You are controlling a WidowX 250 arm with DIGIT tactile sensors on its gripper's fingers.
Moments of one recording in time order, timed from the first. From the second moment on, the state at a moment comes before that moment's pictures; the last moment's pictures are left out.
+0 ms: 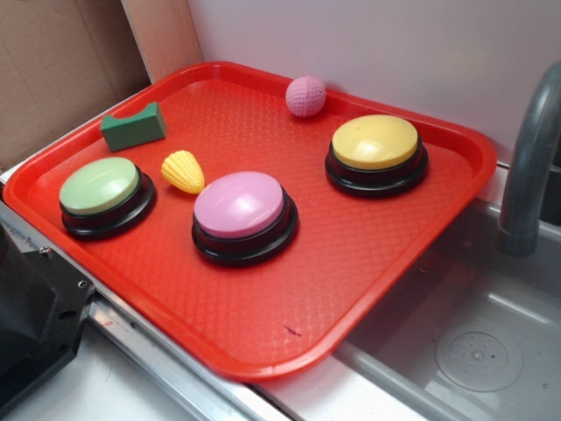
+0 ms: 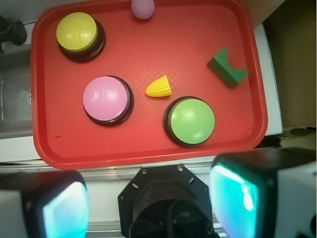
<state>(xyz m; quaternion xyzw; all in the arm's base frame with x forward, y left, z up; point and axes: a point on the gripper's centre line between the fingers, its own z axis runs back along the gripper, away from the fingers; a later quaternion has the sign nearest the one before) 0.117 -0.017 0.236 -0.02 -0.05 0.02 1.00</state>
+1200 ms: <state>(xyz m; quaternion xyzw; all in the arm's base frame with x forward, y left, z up) 0.221 0.041 0.142 -0.03 -0.07 0.00 1.00</state>
